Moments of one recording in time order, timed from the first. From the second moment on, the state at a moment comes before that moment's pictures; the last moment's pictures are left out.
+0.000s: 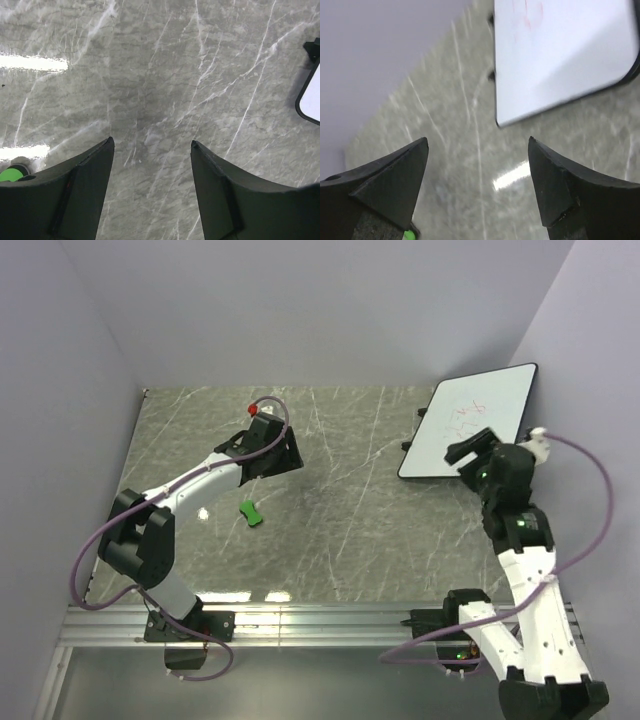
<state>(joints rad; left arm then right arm) -0.53 1.62 1.18 -0.34 -0.10 -0.70 0.04 0.79 0.90 -0.55 0.18 0.76</state>
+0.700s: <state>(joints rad) -0.53 1.54 1.12 -0.28 -0.09 -0.72 -0.34 1.42 1.42 -0.69 0.36 0.75</state>
